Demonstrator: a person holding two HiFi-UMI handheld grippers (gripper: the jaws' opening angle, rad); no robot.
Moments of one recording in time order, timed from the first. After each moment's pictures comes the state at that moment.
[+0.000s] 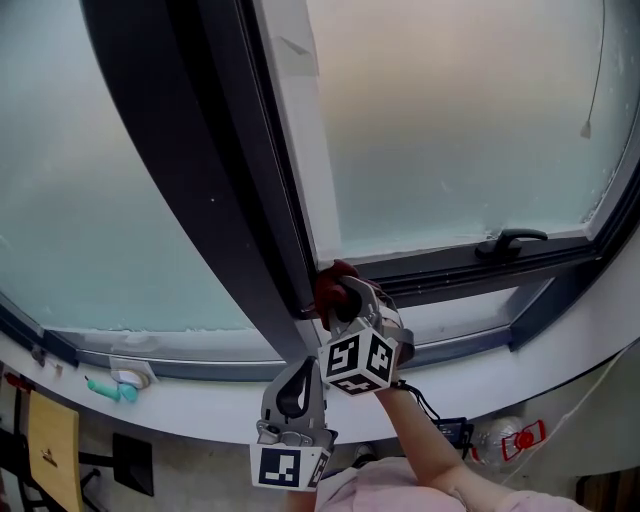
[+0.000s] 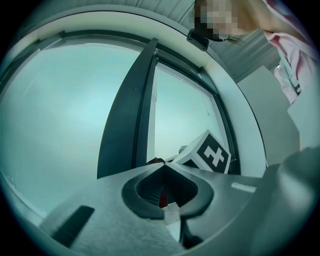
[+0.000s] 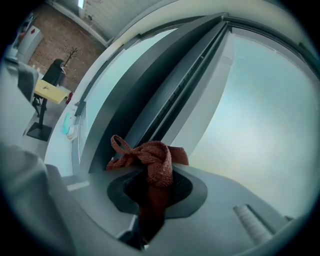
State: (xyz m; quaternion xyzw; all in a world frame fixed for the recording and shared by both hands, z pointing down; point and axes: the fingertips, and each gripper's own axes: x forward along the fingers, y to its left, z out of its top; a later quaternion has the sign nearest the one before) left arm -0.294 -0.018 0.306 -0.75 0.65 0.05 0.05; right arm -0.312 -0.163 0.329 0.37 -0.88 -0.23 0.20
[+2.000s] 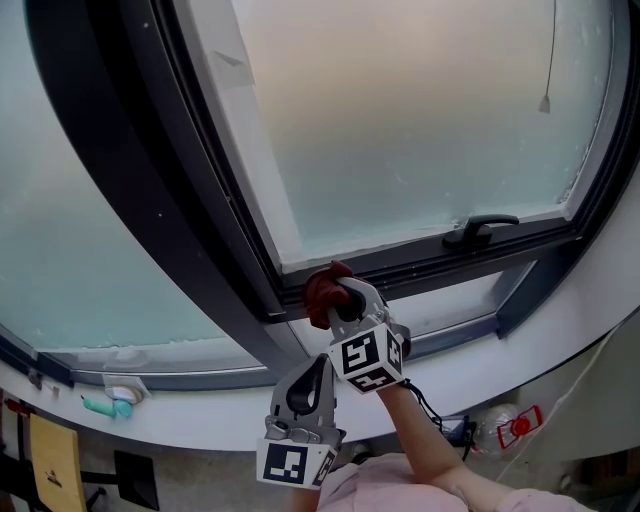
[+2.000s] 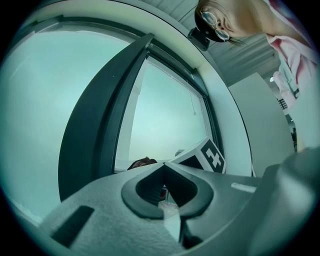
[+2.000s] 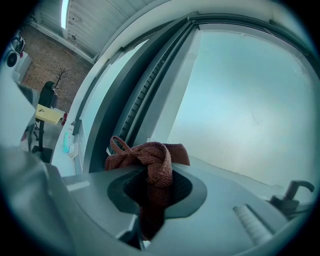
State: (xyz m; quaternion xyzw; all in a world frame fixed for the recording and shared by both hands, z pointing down) left arm -0.227 -0.036 0.311 -0.80 0.59 0.06 0.03; right arm -0.256 -0.174 0.336 0.37 -0.91 -0.16 0.13
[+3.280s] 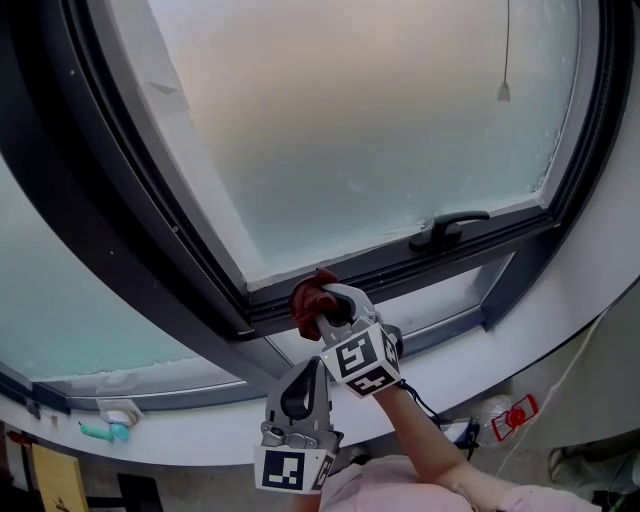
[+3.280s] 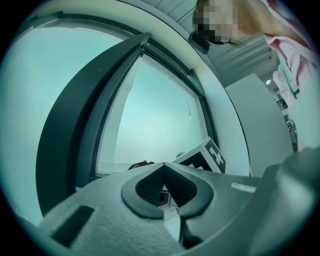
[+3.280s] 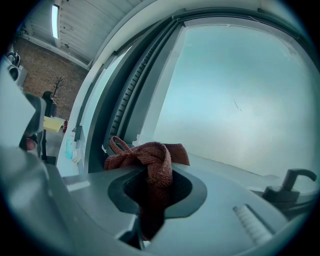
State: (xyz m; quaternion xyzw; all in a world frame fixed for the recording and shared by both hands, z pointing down) left arm -0.191 -0.059 0.302 -0.82 0.57 0.06 0.04; right arm -0.219 -0.190 0.335 0.36 -0.92 -0.12 0.13
